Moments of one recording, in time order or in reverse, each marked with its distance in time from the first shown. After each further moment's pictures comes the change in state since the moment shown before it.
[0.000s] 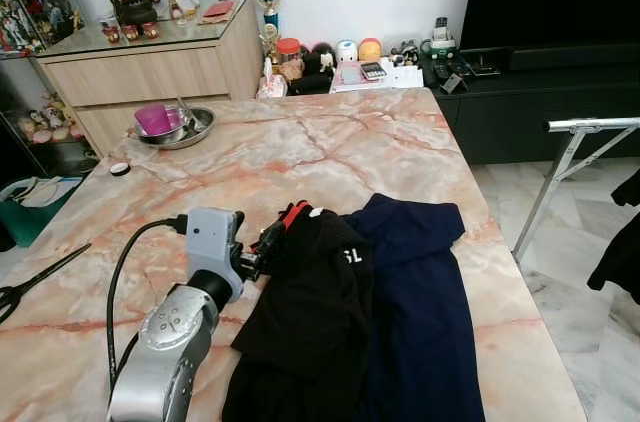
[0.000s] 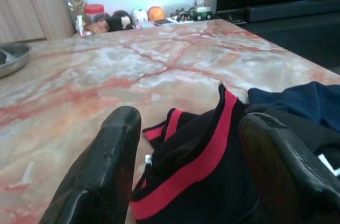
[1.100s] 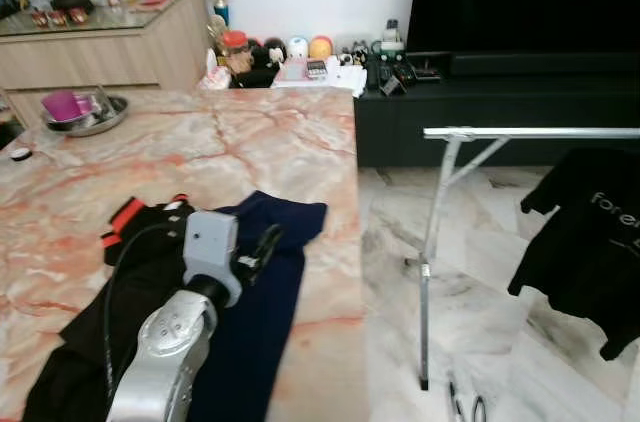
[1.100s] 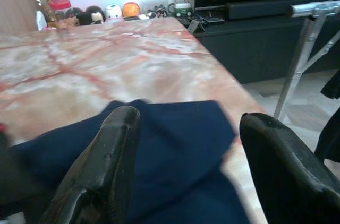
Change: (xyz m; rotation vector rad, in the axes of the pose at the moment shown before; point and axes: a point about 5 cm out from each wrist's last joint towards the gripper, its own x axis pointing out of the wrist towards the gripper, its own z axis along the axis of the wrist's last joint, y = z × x) left arm -0.003 0.006 -0.007 0.042 0.011 0.042; right arm 0.001 0.004 0.002 -0.002 -0.004 0.010
